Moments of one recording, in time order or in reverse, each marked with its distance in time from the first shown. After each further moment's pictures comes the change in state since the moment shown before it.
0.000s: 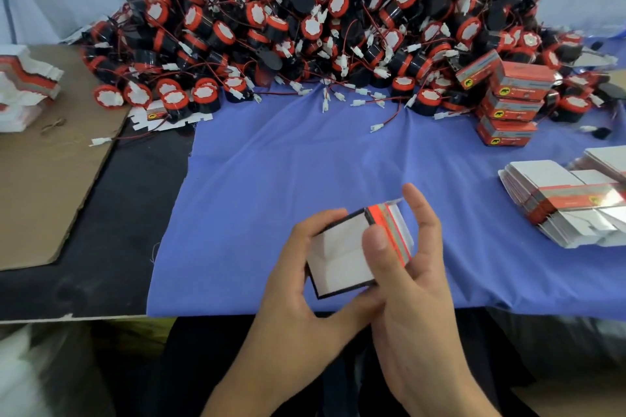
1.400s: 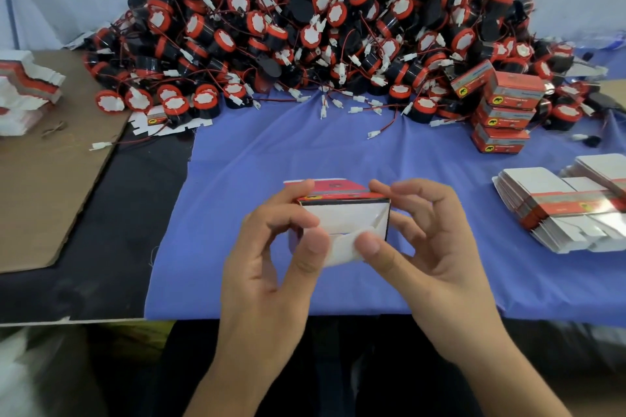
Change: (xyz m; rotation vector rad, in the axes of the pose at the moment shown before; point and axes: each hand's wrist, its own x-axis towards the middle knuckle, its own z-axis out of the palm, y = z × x) left_hand 0.014 0.025 -0.006 0.007 0.278 0.242; right_hand 0.024 -0.023 -0.029 -0.374 -0.214 -0.271
